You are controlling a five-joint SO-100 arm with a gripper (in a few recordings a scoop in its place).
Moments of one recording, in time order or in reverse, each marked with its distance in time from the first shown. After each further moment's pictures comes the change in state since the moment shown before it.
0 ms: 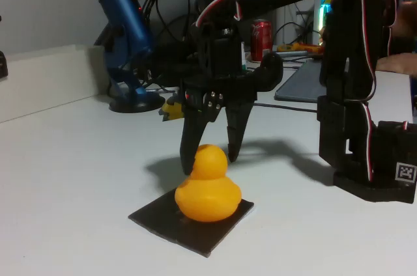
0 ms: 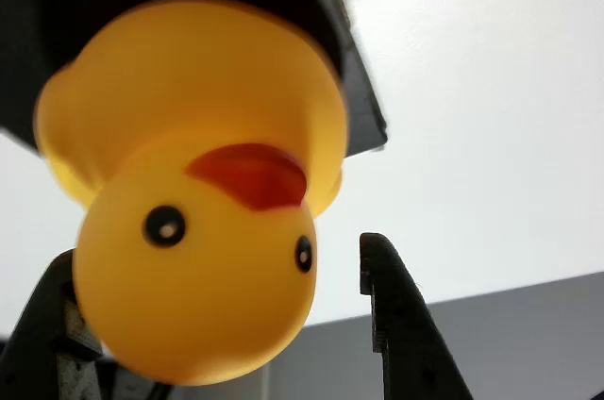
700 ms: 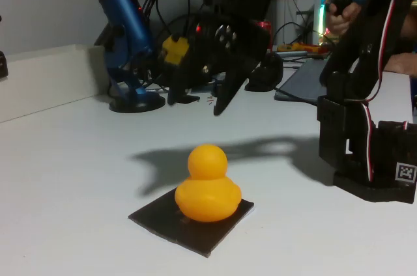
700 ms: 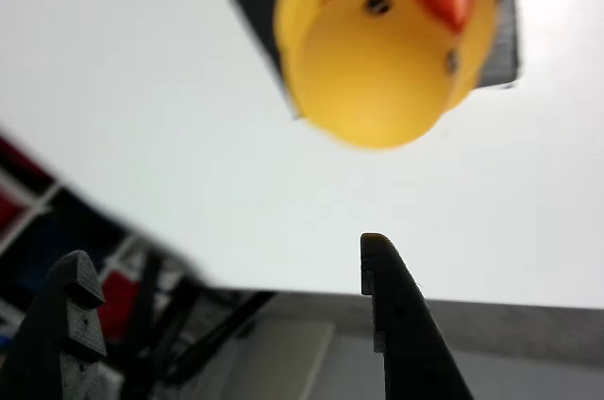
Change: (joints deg) arm 0.0 24.1 0.1 0.1 0.7
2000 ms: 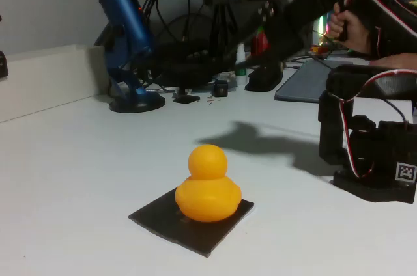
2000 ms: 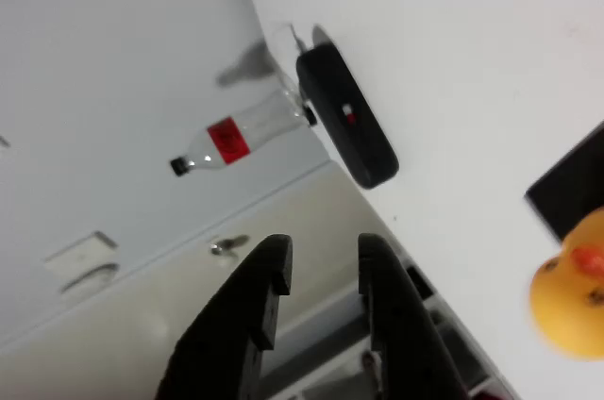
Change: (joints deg) arm 39.8 61.5 43.2 -17.5 23.7
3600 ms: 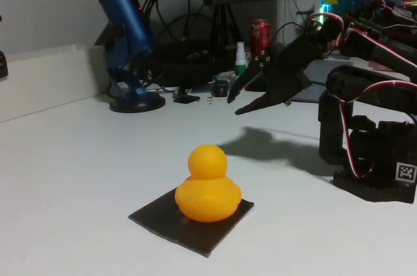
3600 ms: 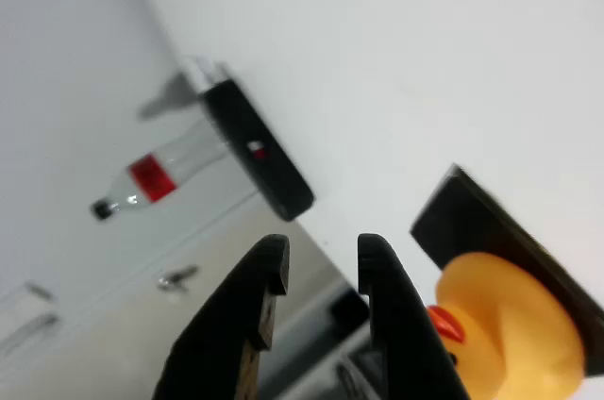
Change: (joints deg) arm 0.0 9.2 17.8 -0.4 0.1
